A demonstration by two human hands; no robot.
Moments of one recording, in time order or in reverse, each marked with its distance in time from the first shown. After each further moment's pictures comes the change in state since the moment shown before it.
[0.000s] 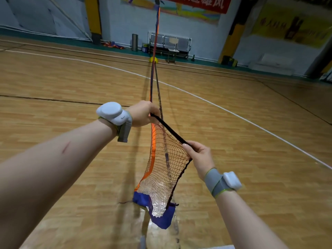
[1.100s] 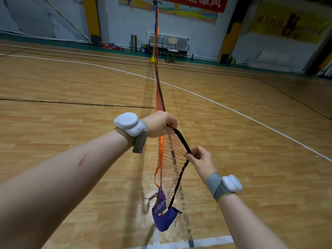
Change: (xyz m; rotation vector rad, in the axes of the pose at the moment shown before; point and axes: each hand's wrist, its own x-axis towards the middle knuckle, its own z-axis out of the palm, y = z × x) left_hand -0.079 0.011 -0.013 -0.026 -0.083 0.121; right_hand -0.066 -0.008 0.059 -0.158 -0.010 0.046
